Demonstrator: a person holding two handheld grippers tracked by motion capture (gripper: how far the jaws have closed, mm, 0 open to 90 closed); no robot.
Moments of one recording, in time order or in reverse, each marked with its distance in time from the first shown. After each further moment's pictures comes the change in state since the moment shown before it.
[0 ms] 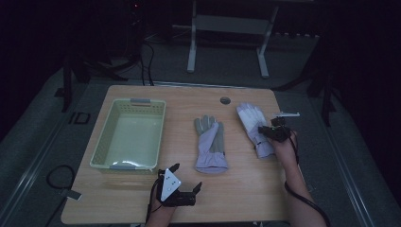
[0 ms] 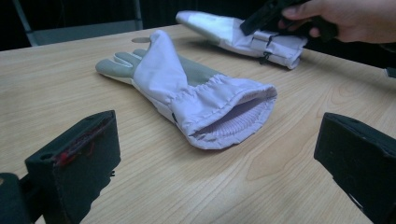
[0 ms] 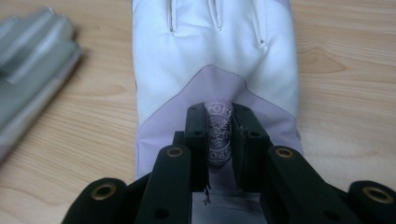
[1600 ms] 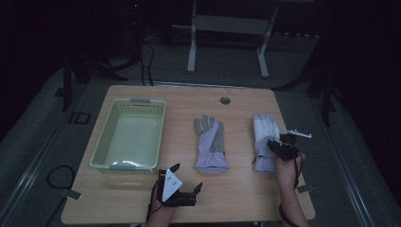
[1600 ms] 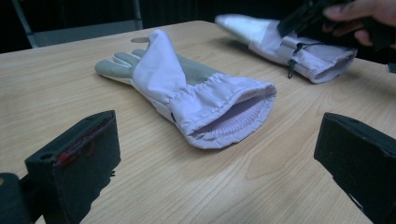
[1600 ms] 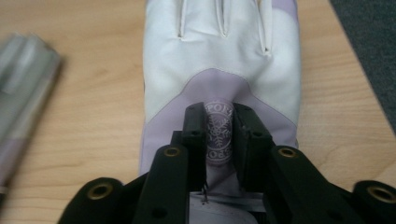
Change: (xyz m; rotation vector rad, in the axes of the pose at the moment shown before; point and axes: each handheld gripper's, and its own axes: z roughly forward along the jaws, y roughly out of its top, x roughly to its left) left arm -0.002 0.000 0.001 0.006 0.001 0.018; right arm 0.030 -0.051 -0.048 -0.048 -0.214 0.274
